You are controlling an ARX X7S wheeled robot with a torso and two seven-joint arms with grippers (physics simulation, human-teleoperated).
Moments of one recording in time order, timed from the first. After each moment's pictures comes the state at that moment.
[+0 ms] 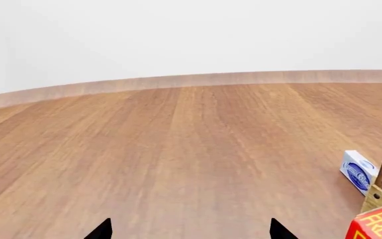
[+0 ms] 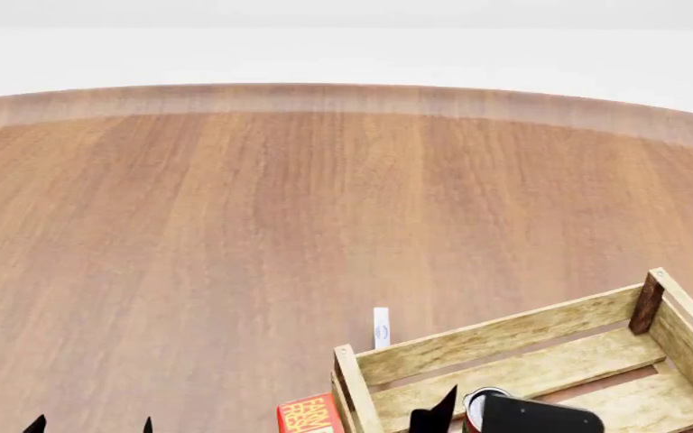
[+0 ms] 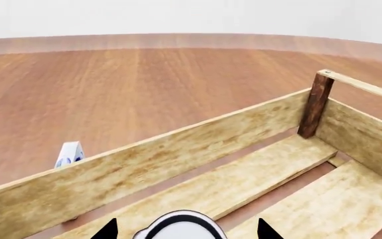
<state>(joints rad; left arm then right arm) -0.10 -0.30 0.39 -0.06 -0.30 -0.02 -0.40 0.49 0.15 -0.36 0.81 0.38 -0.14 0.30</state>
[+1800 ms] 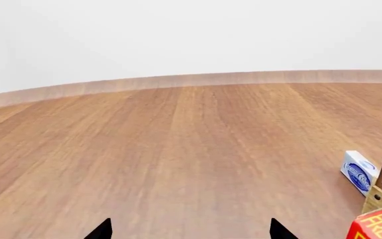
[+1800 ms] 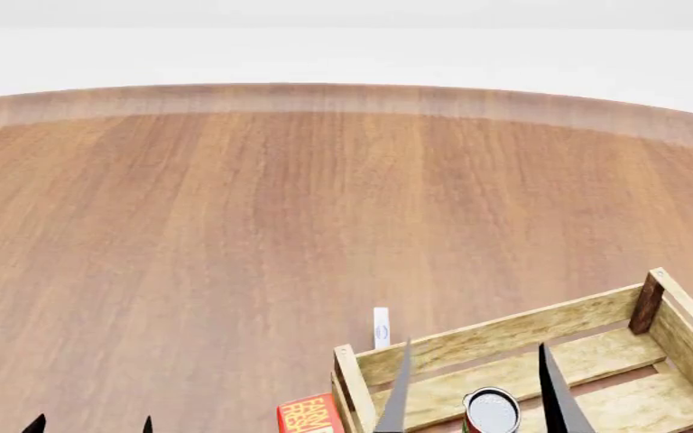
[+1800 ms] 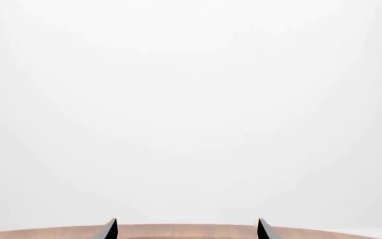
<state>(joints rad) -0.10 -0.31 0.41 -0.06 -0.31 -0.02 -0.42 0.01 0.40 -0.44 -0.36 0.17 -0.22 0.52</state>
